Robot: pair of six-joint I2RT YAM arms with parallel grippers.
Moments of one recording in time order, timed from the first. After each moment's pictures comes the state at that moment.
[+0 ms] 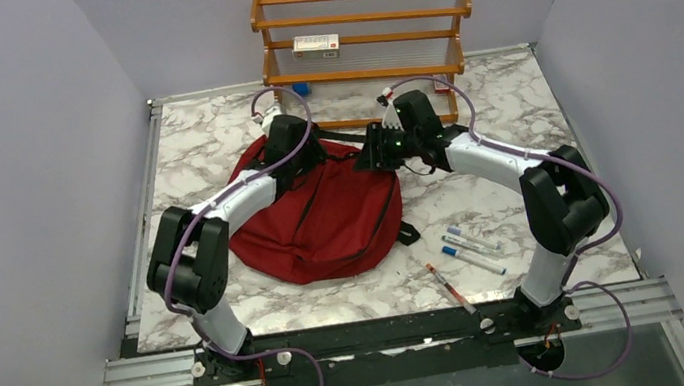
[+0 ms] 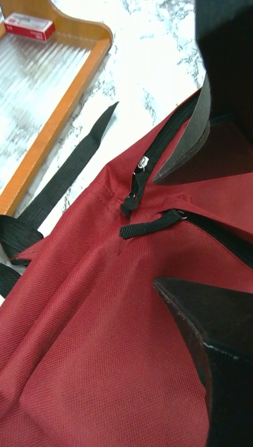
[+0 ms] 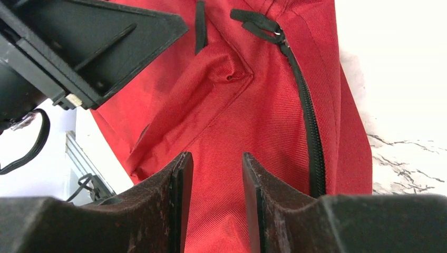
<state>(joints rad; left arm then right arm) -0.44 1.70 1.11 -0.03 -0.14 -0.76 0.50 1.75 1.20 -0.09 -0.41 0.54</state>
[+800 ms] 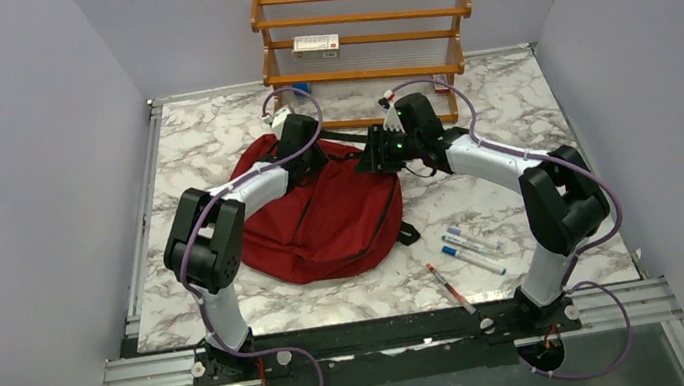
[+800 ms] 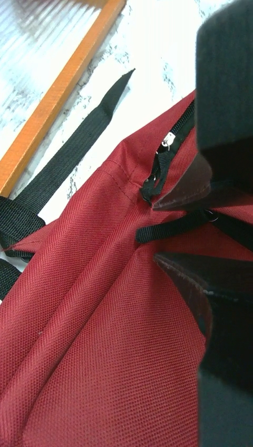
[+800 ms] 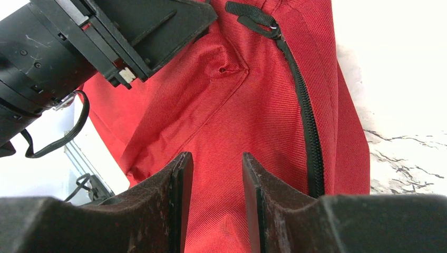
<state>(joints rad) -0.47 1.86 1.19 -0.05 -0.18 -0.77 0.50 1.75 1.17 -0.08 -0.41 0.55</state>
